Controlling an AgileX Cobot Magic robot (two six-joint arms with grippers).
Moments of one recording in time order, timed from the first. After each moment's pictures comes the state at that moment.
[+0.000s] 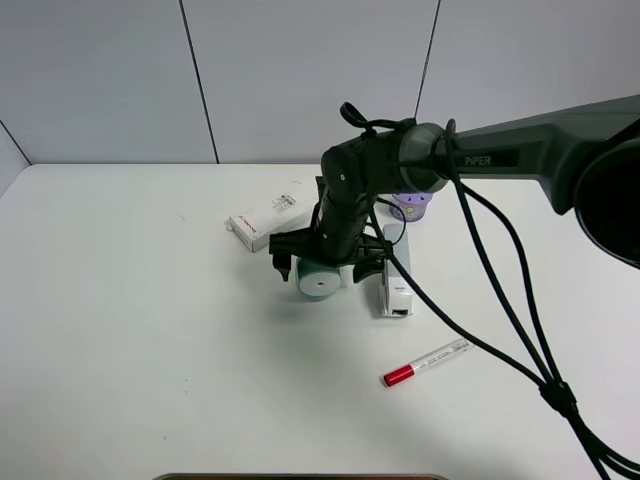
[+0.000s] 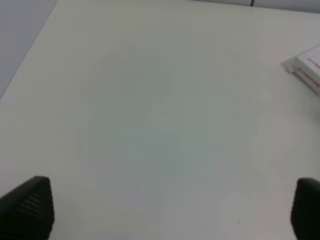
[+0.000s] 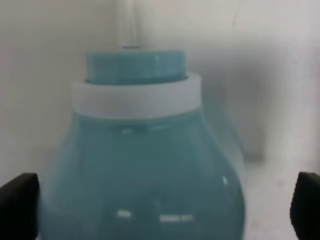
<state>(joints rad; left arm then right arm) -0.01 -0.01 -0.51 0.06 1.06 -0.07 0.67 2.14 -1.45 0.06 0.71 0.56</state>
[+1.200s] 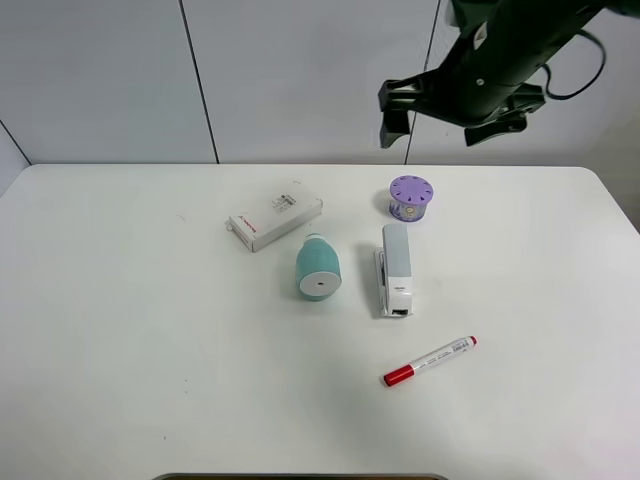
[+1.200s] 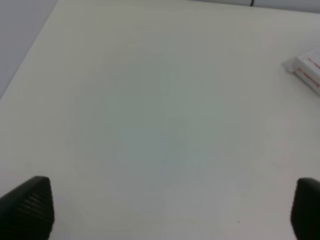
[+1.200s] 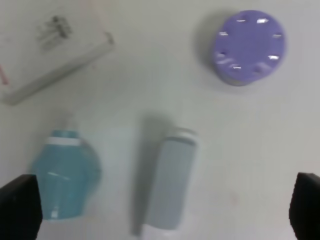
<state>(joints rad) -0.01 -0.01 -0.51 0.06 1.06 -0.07 0.44 1.62 -1.45 -0.06 0.94 0.27</state>
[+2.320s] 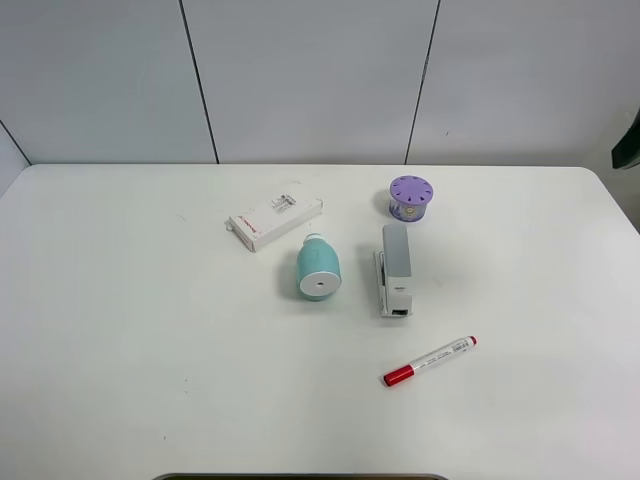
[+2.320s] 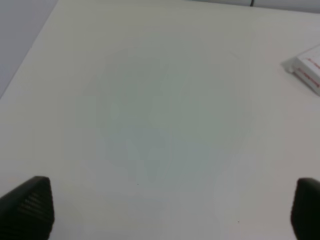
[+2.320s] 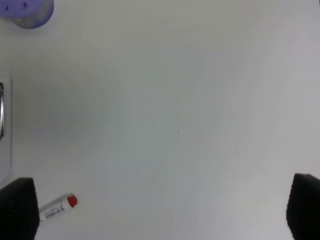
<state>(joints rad) -0.01 -0.01 -0.51 0.06 1.06 -0.07 -0.15 1.15 -1.17 0.08 1.10 -0.15</state>
